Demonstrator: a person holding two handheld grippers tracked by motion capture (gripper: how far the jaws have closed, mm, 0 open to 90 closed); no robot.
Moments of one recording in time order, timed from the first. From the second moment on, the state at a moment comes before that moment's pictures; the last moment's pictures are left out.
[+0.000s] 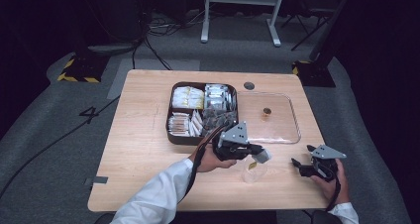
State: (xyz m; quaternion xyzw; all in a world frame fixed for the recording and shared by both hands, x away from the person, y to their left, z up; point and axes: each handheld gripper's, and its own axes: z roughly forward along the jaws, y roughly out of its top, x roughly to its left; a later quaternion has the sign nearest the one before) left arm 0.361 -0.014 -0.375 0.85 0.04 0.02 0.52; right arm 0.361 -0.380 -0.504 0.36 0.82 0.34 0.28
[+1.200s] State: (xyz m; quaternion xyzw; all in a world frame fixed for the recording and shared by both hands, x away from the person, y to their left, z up) left arm 0.369 -0.016 -0.418 0.88 0.07 0.04 0.47; right arm 0.361 -0.380 -0.504 0.36 0.82 0.34 0.28
